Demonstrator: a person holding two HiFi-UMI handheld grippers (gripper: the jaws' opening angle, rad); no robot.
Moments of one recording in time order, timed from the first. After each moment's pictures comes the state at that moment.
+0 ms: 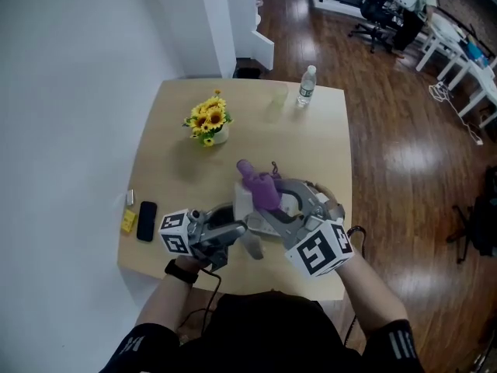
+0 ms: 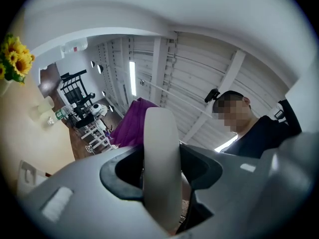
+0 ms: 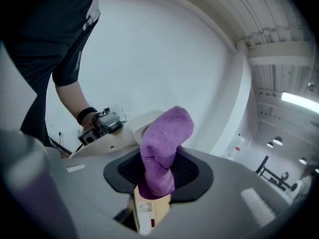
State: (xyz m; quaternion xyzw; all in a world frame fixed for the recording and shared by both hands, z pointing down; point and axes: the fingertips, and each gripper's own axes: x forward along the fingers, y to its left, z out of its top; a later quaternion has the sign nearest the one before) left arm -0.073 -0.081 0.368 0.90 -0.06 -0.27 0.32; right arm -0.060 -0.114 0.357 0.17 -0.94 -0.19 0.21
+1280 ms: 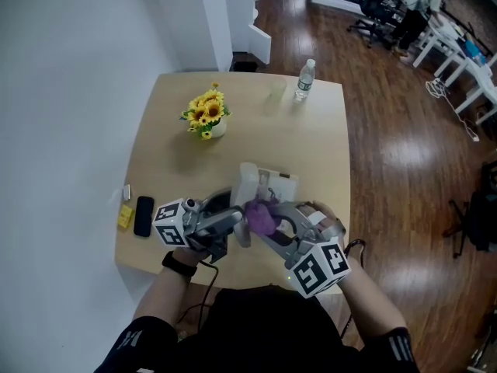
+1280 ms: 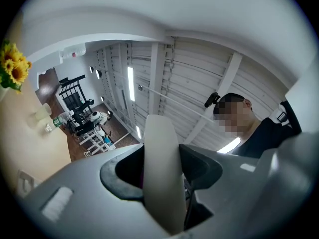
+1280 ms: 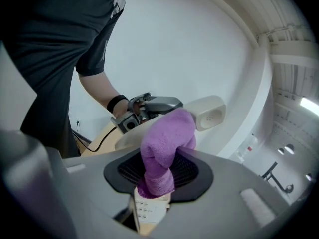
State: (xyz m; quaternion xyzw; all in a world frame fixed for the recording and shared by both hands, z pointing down) left arm -0.085 -0.094 0.347 0.90 -0.07 -0.31 0.31; right arm -0.061 -0.053 0.400 0.11 -0.93 -0.21 0.29
